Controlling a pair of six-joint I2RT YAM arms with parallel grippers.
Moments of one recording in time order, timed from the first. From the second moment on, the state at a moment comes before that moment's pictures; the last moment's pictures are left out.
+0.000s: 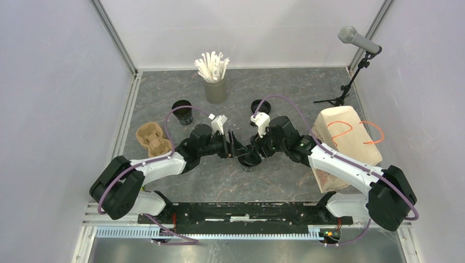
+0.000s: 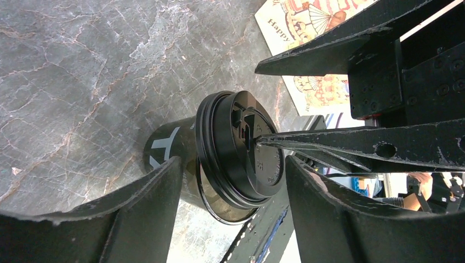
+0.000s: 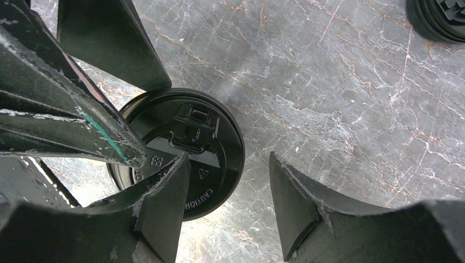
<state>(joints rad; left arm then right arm) -0.68 1.36 0.54 0.40 0.43 -0.78 0.74 1.25 0.79 -0.24 -0.12 -0.01</state>
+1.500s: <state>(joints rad) -0.68 1.30 0.55 0.29 0.40 -0.69 0.74 1.22 0.80 -0.26 -0.15 0.01</state>
